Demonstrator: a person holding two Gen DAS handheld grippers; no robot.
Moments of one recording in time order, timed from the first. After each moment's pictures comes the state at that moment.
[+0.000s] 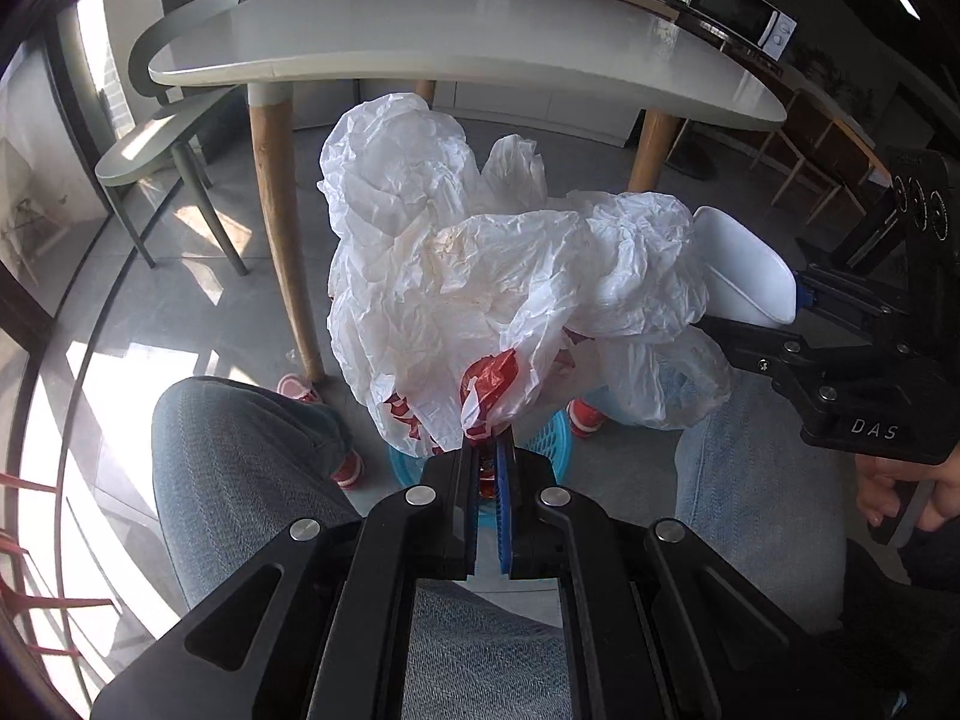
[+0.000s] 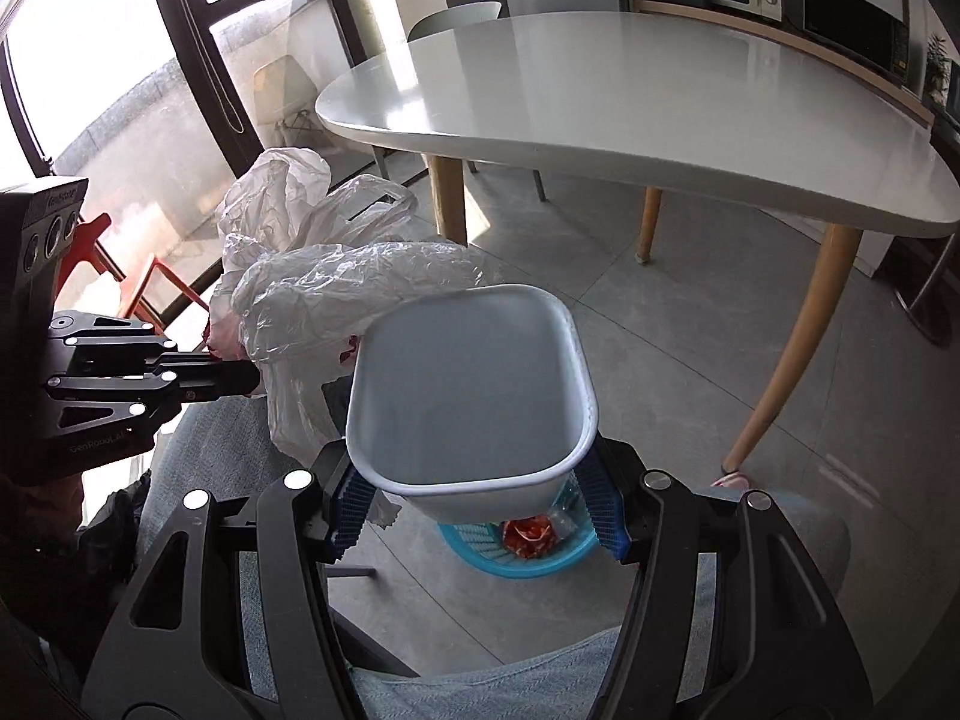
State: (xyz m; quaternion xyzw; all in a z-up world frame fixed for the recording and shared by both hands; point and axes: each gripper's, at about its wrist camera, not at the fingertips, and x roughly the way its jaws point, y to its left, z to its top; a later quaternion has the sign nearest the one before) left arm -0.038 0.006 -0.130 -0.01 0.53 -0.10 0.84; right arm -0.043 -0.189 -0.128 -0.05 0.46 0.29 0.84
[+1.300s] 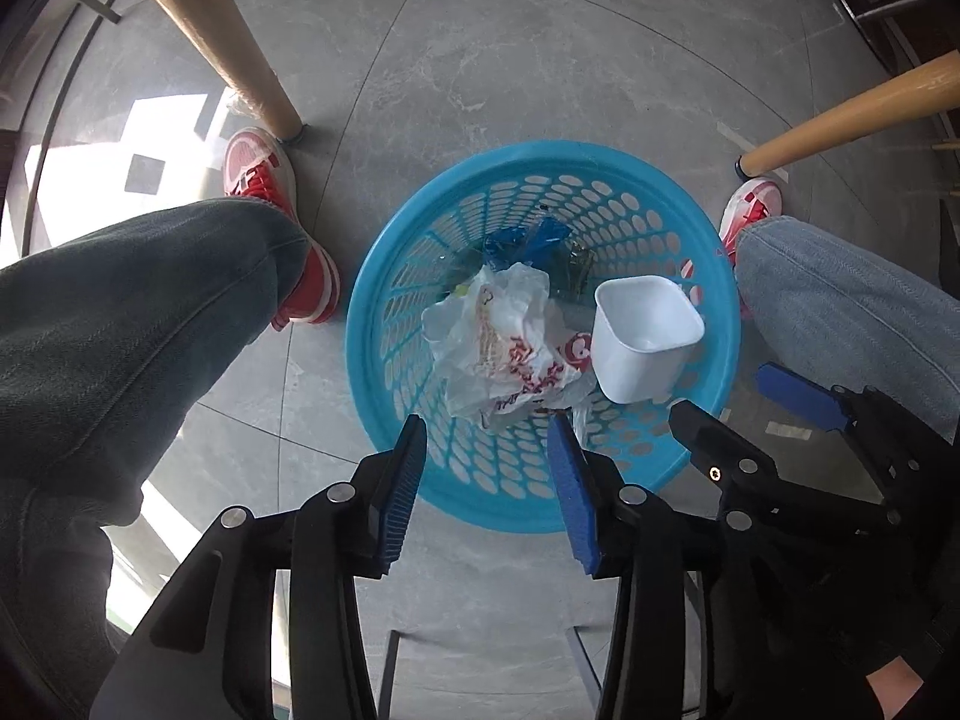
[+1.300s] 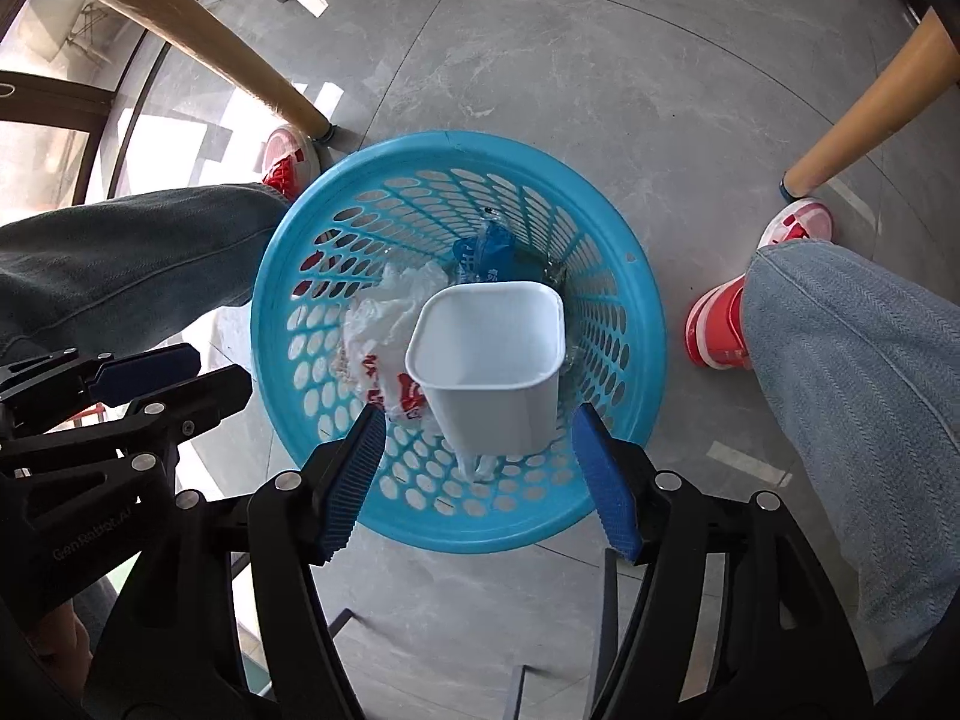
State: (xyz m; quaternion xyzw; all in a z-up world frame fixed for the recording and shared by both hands) left arm 0.118 0.006 -0.431 -0.06 0.78 0.01 0.62; right arm 0.098 -0.157 -0.445 0.01 0.74 0.15 0.65
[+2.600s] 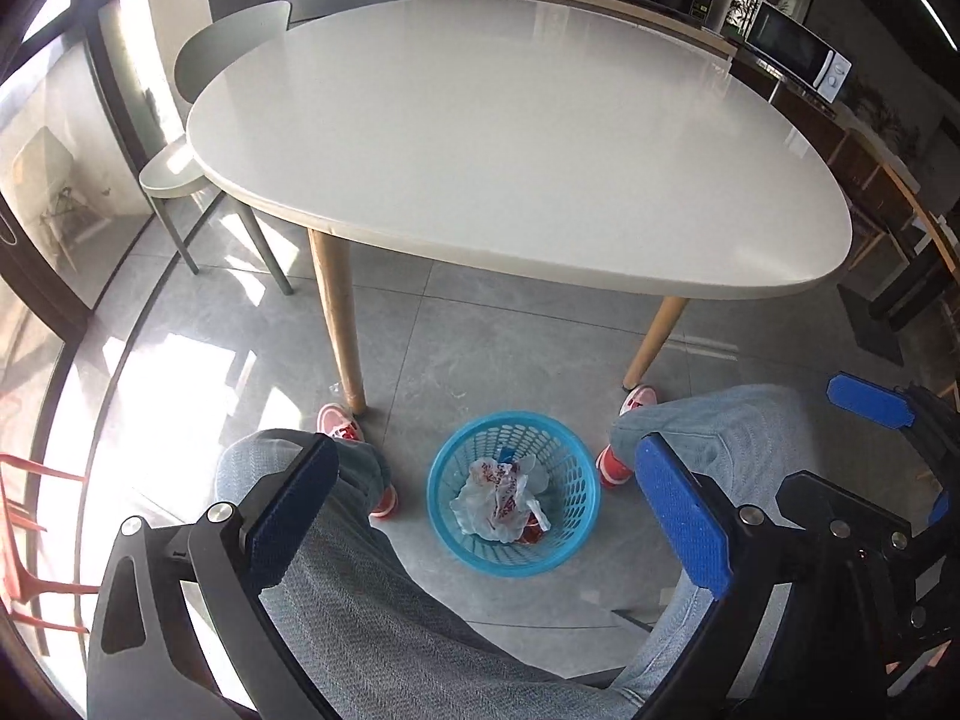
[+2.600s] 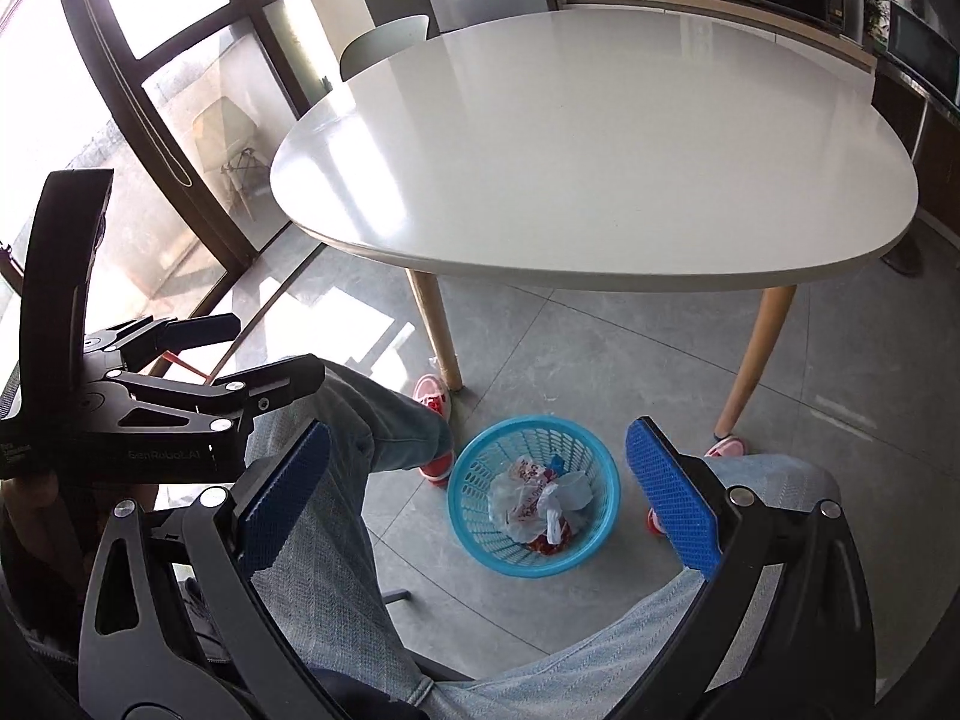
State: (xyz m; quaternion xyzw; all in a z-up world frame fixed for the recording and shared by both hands) left arm 0.019 0.024 -0.080 -0.02 0.51 -0.04 0.86; right arm -0.019 -0.185 -0.046 0.01 0.46 0.22 0.86
